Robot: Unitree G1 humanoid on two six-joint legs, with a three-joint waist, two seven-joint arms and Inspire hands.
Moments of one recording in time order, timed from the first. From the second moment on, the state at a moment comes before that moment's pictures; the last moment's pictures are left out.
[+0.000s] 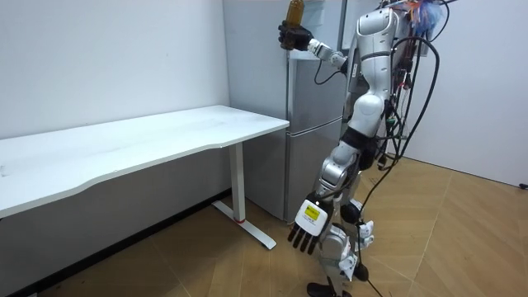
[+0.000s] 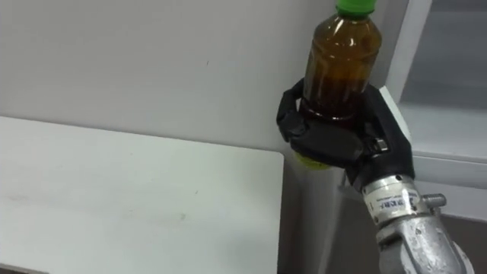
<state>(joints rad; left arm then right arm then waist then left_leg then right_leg) 0.27 0.27 0.08 1.00 0.11 0.08 -0.05 -0.30 -0.50 0.00 -0.26 0.53 0.04 -0.12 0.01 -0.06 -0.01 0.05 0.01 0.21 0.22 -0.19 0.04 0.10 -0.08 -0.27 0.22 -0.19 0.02</state>
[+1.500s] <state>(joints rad) 0.33 0.27 0.12 1.00 0.17 0.06 -0.02 -0.11 -0.51 -0.27 -0.27 0.58 0.04 -0.24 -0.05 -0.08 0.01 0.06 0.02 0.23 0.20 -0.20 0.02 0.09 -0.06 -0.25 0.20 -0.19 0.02</state>
